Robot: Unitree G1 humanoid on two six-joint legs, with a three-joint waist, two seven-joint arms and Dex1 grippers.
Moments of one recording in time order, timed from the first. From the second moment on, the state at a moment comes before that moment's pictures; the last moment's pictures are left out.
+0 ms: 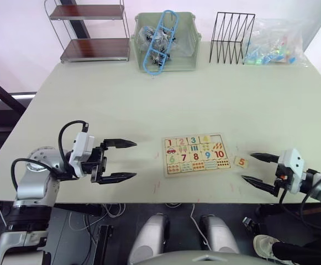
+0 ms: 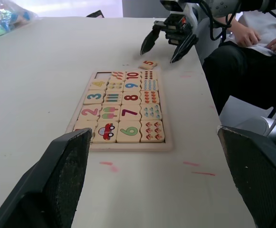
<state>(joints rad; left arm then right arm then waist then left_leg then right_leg) -0.19 0.75 0.14 0.08 -0.55 0.01 -1.56 0.06 -0.73 -0.15 0.00 0.36 0.06 1.13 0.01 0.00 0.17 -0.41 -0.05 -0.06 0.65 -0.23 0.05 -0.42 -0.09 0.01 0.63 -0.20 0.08</state>
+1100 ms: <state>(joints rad) -0.18 0.75 0.14 0.05 -0.55 0.04 -1.56 -0.04 -0.80 -0.07 0.02 0.30 0.11 1.15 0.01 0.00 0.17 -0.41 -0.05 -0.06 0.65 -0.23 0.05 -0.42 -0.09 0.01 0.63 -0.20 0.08</state>
